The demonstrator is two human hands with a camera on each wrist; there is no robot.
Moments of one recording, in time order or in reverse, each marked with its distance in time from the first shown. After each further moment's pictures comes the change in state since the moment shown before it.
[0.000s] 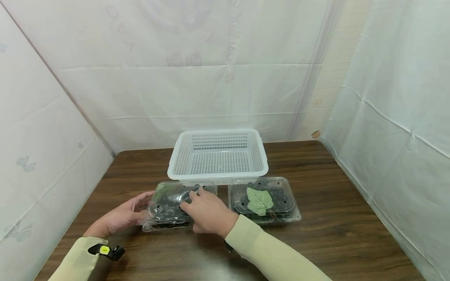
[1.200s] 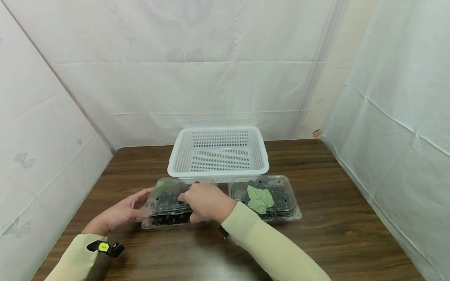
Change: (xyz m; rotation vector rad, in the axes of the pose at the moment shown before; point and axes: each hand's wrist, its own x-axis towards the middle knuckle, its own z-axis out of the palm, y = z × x) left_hand 0.000 0.000 -0.001 -0.029 -0.040 0.039; right_hand 0.019 0.015 -0.021 0.235 -0.116 0.004
